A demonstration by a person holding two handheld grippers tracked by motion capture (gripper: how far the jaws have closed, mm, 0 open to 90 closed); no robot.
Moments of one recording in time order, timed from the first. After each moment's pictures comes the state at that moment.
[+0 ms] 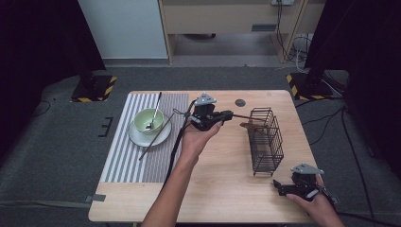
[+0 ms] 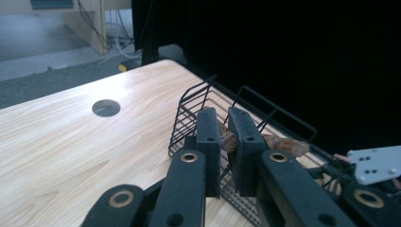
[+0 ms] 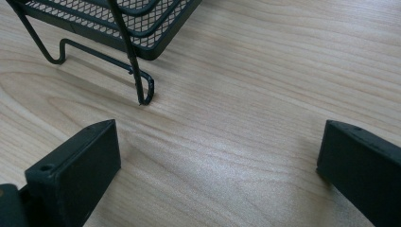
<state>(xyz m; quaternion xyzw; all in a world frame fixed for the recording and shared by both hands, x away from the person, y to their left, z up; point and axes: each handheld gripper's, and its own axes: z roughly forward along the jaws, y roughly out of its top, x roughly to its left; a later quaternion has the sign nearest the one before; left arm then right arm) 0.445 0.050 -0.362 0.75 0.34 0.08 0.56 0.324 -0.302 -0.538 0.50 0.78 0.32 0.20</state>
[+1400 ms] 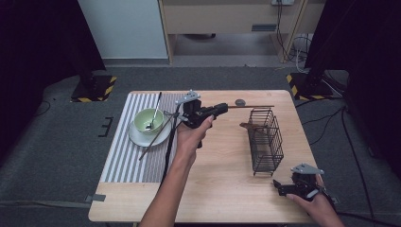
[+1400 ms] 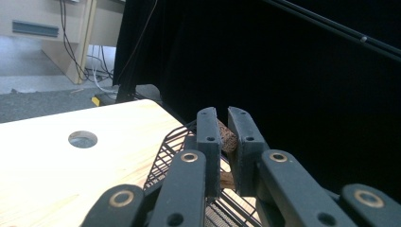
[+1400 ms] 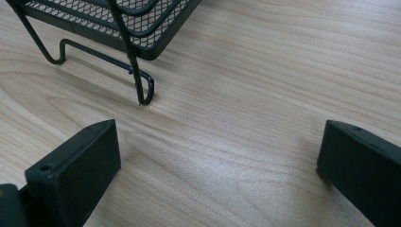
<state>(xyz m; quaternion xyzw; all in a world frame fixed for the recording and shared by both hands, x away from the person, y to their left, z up) 0.448 0.074 -0.361 0.67 0.35 0.04 0.65 0.324 -0.302 -0.538 0.50 0.78 0.32 0.20</state>
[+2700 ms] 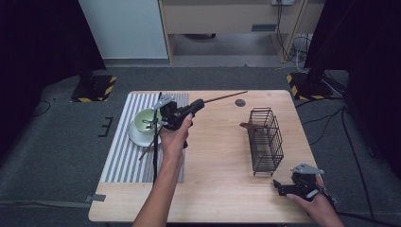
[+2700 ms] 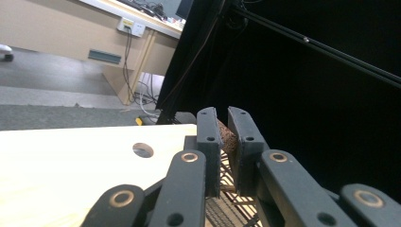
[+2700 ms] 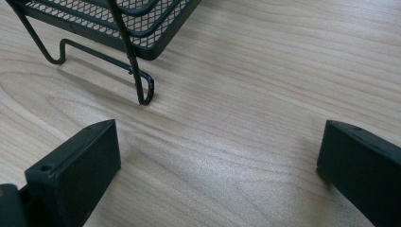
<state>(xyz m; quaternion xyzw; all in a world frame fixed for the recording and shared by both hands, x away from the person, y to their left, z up) 0.439 0.131 -0.369 0.60 0.43 0.11 0.66 0.324 -0.302 -0.538 0.50 0.78 0.32 0.20</state>
